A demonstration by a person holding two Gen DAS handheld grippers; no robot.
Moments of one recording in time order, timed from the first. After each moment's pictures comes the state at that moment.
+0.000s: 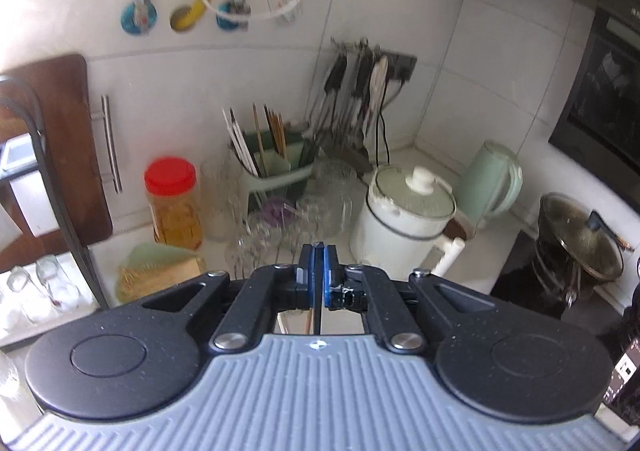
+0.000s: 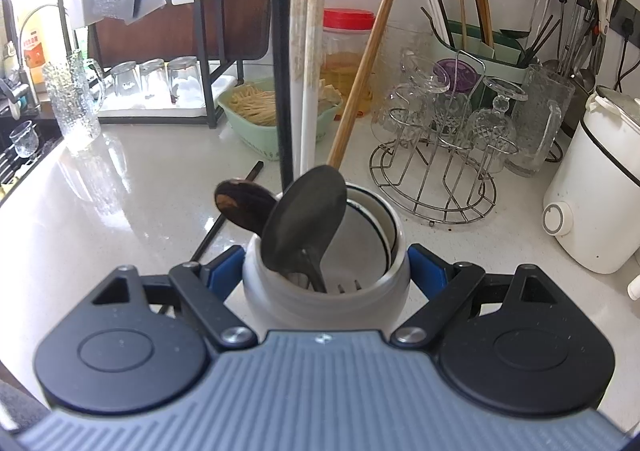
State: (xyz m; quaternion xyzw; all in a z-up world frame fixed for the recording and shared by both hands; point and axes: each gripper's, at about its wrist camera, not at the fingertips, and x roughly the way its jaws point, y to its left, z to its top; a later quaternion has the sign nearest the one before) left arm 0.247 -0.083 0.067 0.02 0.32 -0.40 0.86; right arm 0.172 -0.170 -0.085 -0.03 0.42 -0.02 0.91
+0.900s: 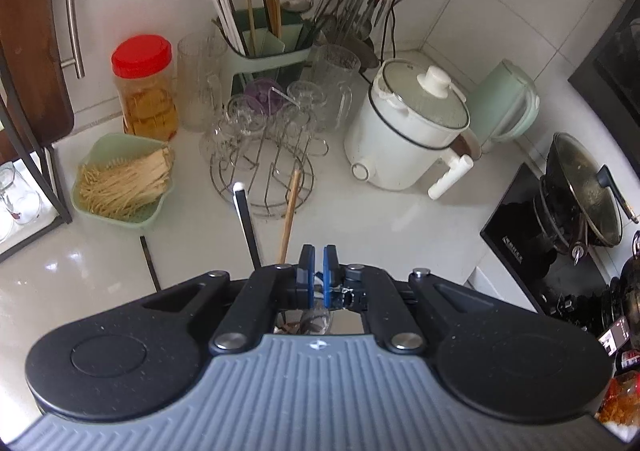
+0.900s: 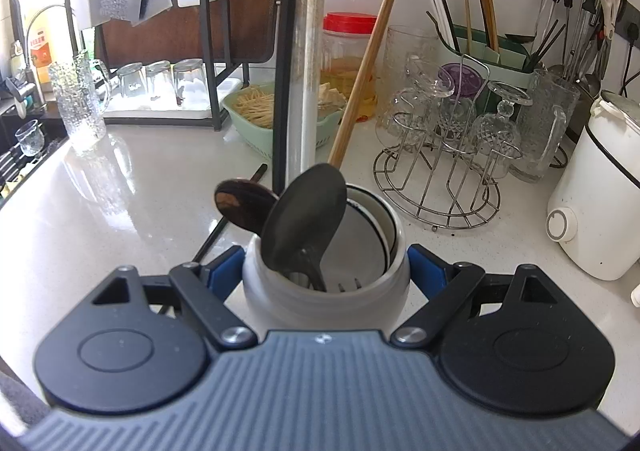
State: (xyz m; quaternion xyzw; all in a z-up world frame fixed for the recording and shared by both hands) left arm 0.275 -0.128 0.008 0.04 0.47 -0.39 0.79; right arm 0.172 -0.170 -0.086 -0.04 0.41 -0.01 0.91
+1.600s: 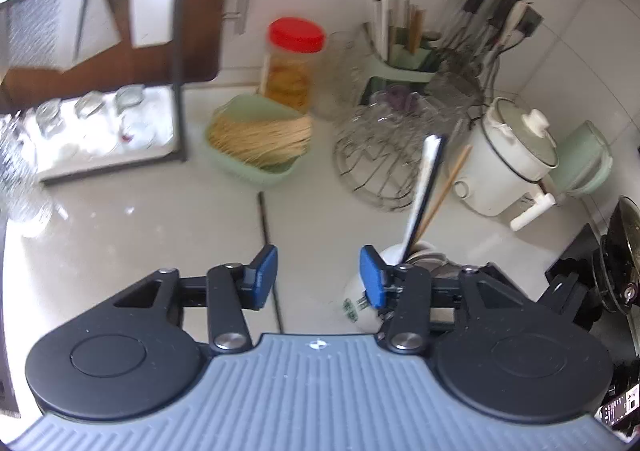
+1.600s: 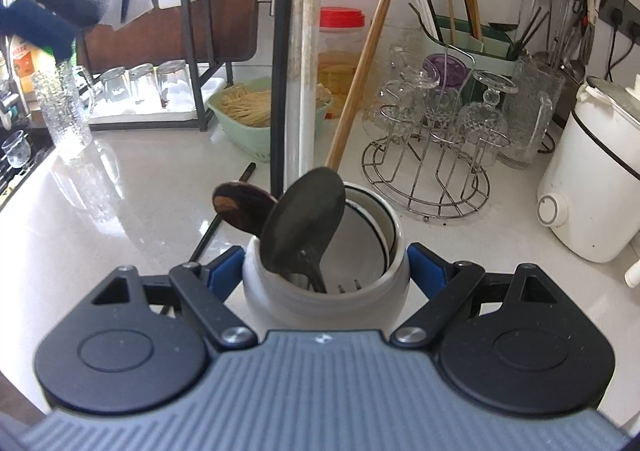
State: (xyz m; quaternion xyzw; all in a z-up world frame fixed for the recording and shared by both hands) left arm 0.257 -0.007 -0.025 -0.03 0.47 -0.25 0.85; right arm 0.174 -0.167 -0.085 -0.02 0.42 -0.04 0.90
